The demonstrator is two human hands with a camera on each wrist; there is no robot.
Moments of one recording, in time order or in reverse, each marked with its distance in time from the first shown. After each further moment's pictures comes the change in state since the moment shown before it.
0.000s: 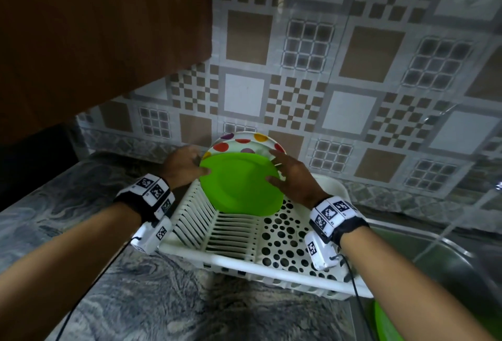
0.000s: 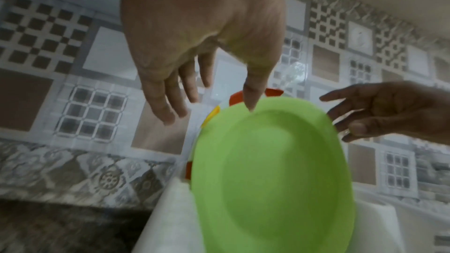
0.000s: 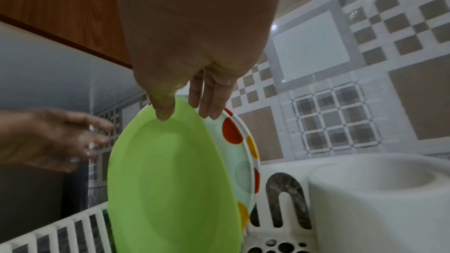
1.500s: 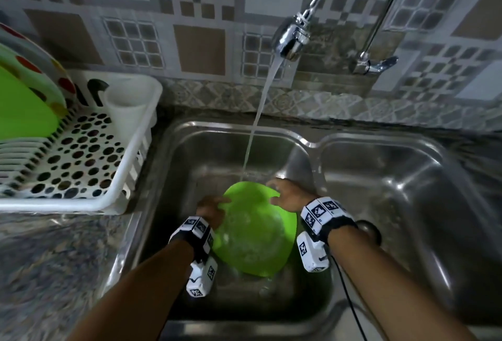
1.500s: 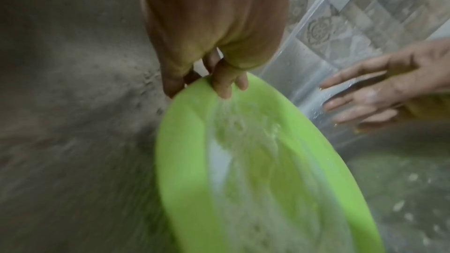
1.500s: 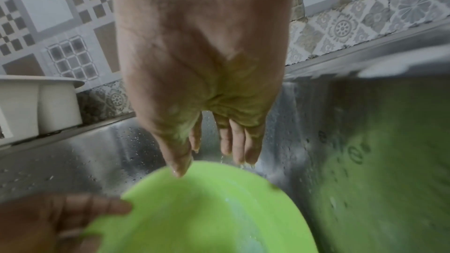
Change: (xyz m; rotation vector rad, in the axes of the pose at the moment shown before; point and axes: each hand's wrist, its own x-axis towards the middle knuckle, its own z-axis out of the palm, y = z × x) left_hand -0.160 0.238 0.564 -0.327 -0.490 -0.379; right_hand -0.345 0.396 -0.113 0.031 -0.499 0.667
